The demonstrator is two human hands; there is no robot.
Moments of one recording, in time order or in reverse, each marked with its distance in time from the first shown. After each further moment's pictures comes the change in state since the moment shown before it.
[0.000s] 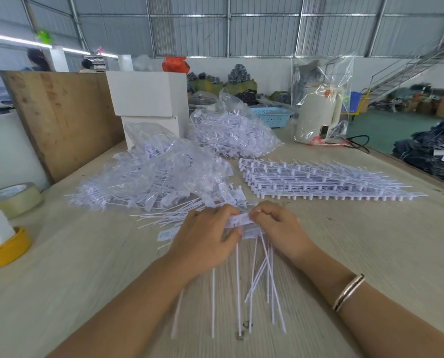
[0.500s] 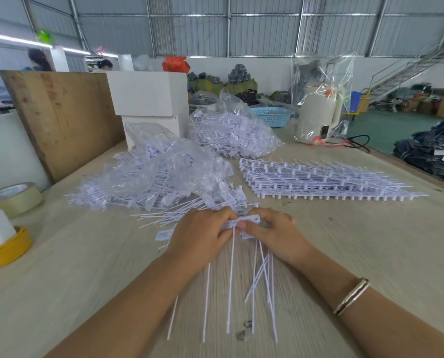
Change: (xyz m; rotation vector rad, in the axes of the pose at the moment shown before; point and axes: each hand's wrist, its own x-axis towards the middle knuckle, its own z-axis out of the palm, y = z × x) left_hand 0.002 -0.005 -0.004 0.123 0.012 0.000; right_hand -0.007 -0.007 0.002 0.018 -0.187 -0.028
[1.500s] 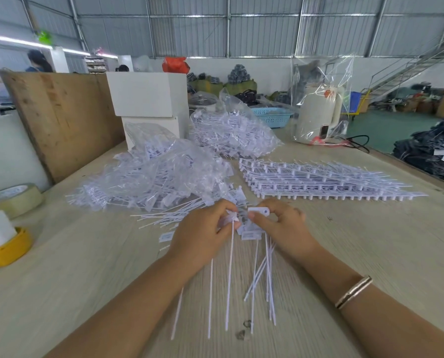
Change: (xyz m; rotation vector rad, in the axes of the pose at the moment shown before) left_hand 0.000 -0.002 0.006 -0.359 0.035 -0.108; right_hand 0.008 0.014 -0.010 -0.194 0.225 -0.026
